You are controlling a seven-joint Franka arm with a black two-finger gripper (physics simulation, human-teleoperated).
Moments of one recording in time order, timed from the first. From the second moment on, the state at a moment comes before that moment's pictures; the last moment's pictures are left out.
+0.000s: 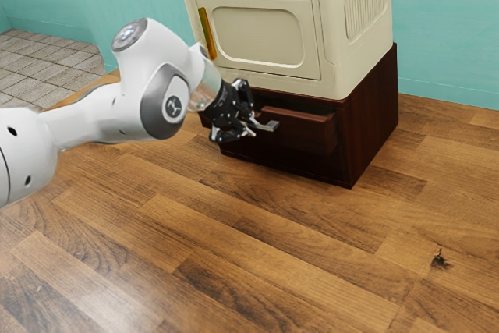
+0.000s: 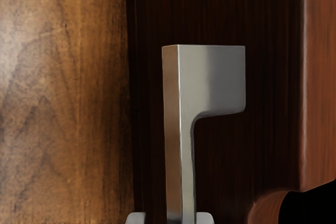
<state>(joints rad) 0.05 0.22 0.09 -1.67 -0.23 2.45 -1.32</state>
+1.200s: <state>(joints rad) 0.04 0.06 0.09 -1.85 -0.22 2.45 -1.33</state>
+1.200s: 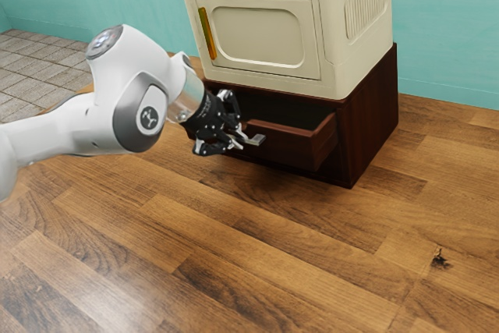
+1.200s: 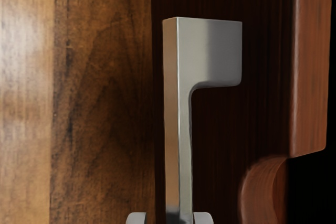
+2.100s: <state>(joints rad) 0.03 -0.03 0.10 -1.95 -0.22 2.46 -1.34</state>
